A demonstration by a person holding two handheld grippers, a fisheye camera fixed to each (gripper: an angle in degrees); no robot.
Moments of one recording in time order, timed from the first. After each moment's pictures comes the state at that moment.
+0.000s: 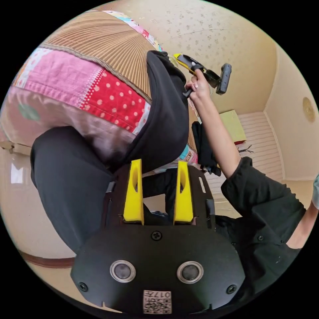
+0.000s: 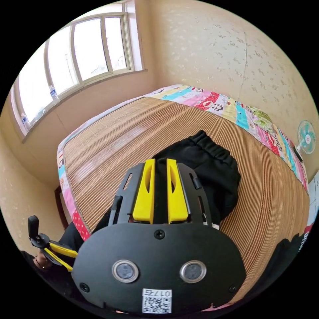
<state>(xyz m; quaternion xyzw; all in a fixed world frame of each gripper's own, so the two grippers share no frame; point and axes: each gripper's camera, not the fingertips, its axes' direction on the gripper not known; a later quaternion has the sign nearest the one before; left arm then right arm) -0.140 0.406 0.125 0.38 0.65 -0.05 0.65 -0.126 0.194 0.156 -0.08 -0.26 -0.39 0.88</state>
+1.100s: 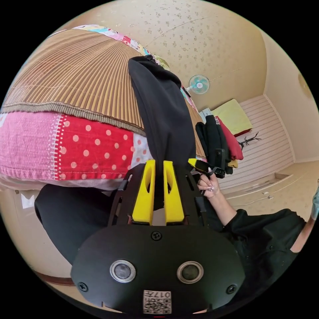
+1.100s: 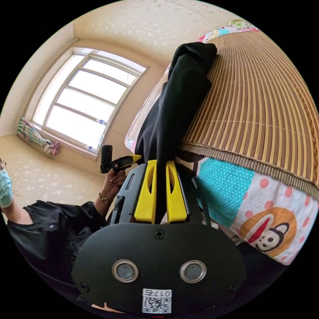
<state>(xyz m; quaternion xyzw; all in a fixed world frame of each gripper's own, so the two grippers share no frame) -0.118 0.301 0.043 0.41 0.62 0.01 0.67 0.199 0.232 0.196 -0.28 -0.51 -0.16 0.80</state>
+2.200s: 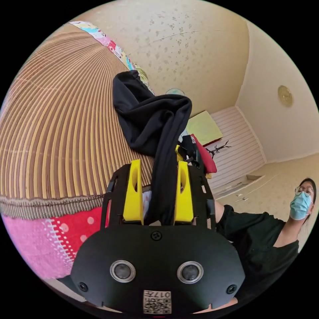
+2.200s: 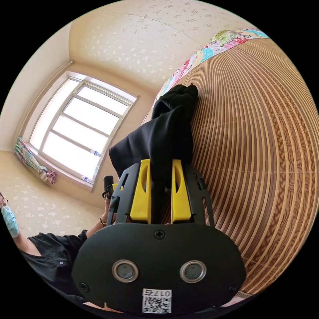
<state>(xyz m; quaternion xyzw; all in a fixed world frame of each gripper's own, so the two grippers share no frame) -0.159 0.186 0.031 0.41 0.67 0.05 0.61 0.223 0.084 0.276 -0.22 -0.50 -0.08 0.83</state>
